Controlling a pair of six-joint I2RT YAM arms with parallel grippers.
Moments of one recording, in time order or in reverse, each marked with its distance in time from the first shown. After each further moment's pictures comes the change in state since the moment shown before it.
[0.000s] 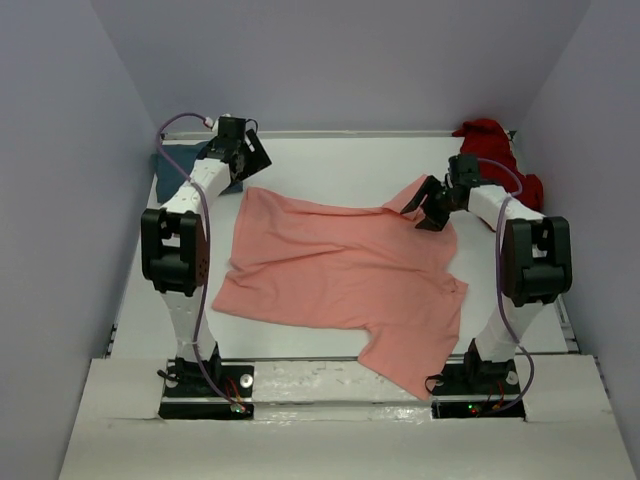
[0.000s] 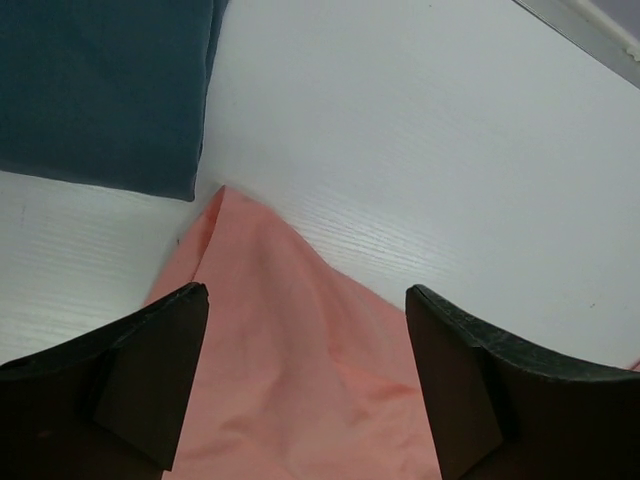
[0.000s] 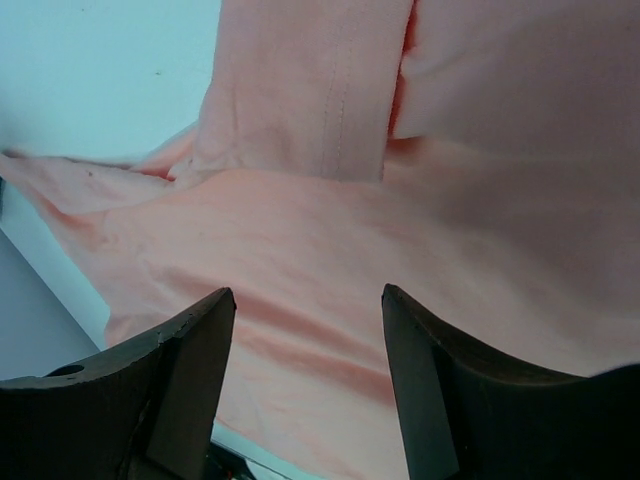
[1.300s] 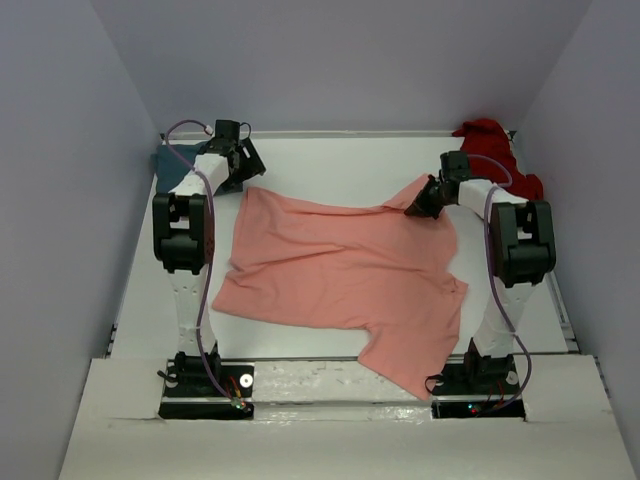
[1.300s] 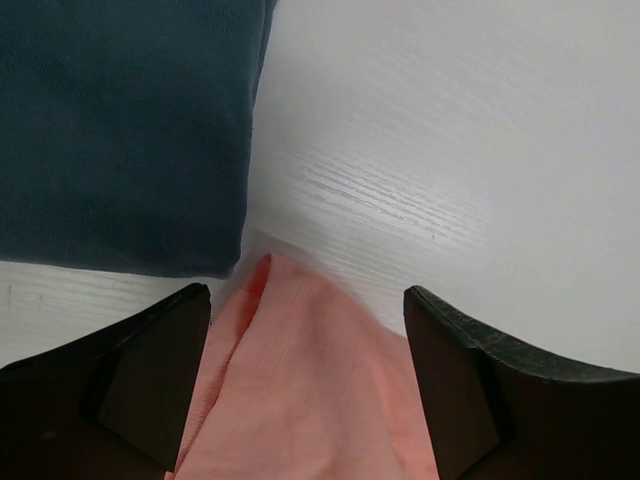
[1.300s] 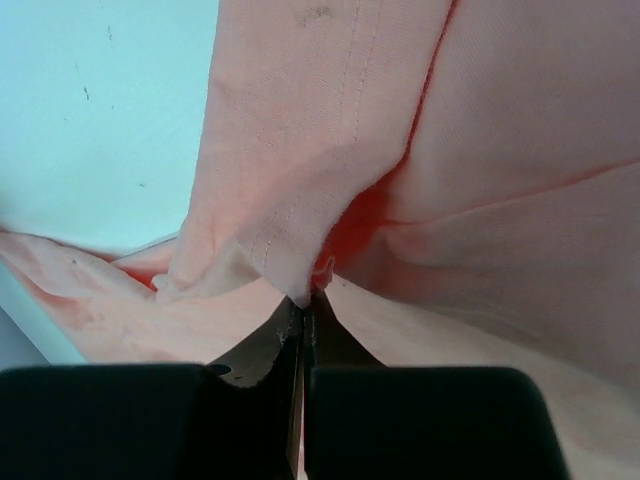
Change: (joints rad) left arm 0.071 0.259 0.172 -0.050 0.086 0.052; right arm 0.008 0.185 0.101 0.099 0.064 0.014
